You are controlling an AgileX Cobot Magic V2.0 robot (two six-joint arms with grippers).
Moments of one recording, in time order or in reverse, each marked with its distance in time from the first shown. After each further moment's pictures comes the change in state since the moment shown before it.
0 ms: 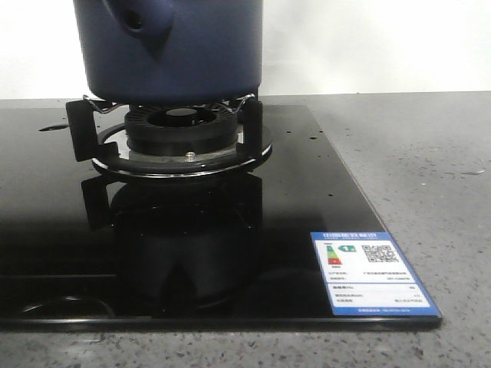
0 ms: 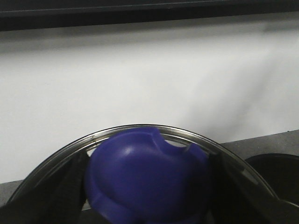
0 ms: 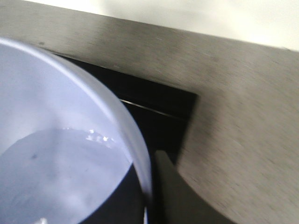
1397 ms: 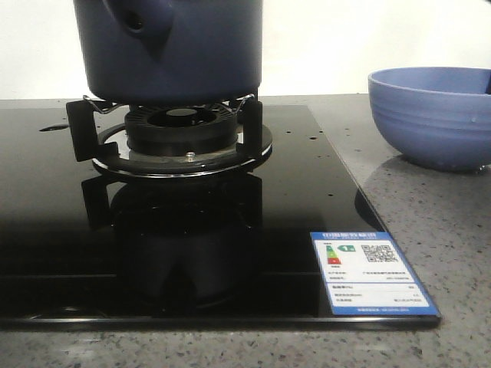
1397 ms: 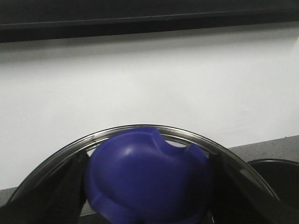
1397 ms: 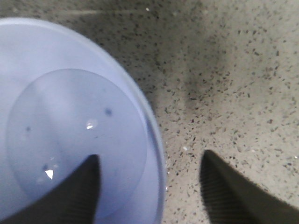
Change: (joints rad) left arm 0.000 -0.025 0.000 -0.002 0.000 0.000; right arm -0.319 -0.215 0.834 -0.037 -0.190 -0.142
